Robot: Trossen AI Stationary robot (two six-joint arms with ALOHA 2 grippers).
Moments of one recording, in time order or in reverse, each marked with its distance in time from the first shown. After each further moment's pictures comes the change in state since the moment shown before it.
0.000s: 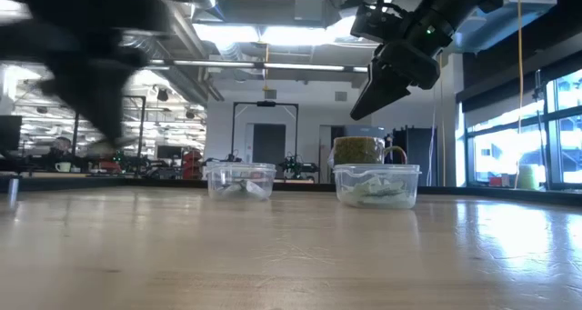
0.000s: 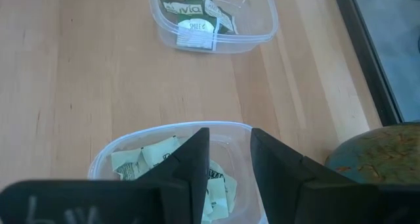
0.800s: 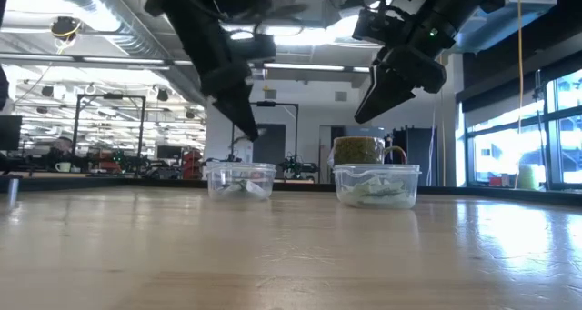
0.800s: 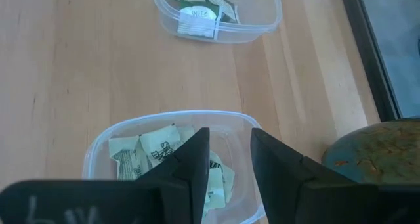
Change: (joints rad) left arm 0.577 0.015 0.076 0.388 0.083 0.492; right arm 0.000 0.000 0.000 -0.031 0.000 -0.020
